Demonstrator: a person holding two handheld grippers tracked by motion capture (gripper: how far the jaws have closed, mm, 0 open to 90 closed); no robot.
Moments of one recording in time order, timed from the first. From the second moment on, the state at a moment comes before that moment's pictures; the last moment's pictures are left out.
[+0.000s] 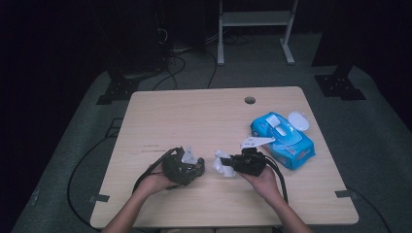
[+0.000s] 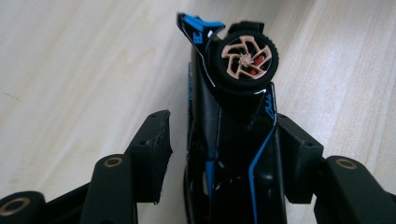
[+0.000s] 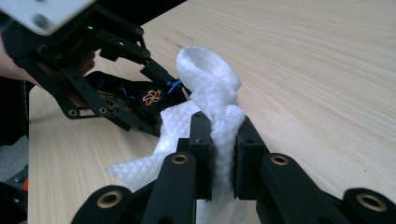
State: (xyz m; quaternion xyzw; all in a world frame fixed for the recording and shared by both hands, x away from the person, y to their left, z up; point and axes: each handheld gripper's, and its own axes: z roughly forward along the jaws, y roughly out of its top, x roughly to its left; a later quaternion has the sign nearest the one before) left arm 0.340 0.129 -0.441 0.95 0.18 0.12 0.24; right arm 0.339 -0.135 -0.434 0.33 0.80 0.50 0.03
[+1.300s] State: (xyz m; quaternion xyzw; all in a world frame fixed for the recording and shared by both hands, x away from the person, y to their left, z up) left arm 0.318 0.109 -0.422 0.89 0.16 0.13 0.41; right arm 0.322 -0.131 -0.409 0.30 0.78 0.54 0.10
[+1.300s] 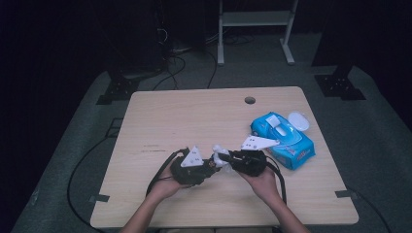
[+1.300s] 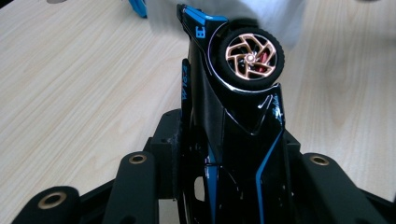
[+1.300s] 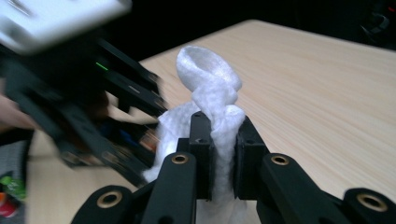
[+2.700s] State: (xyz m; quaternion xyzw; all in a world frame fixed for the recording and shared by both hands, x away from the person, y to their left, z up) left arm 0.320 0.105 -0.417 0.87 0.16 0.12 0.44; right arm 0.319 -0.134 -0.399 0.30 0.77 0.56 0.10
